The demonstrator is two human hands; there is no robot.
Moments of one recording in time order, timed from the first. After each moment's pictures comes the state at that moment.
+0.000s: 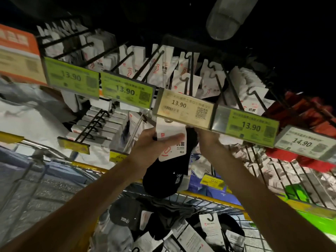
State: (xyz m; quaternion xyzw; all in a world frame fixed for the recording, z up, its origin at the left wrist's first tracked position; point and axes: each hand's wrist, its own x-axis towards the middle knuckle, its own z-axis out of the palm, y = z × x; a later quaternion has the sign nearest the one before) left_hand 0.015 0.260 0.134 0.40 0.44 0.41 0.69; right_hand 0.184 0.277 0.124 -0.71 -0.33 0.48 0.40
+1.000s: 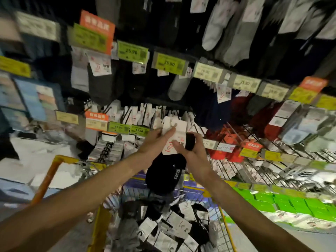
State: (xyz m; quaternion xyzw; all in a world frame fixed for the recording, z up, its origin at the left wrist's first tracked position) left_hand -0.035 0.123 0.383 0.50 0.43 0.38 0.64; right_hand 0.084 0.054 0.392 -0.57 -0.42 0.42 0.57
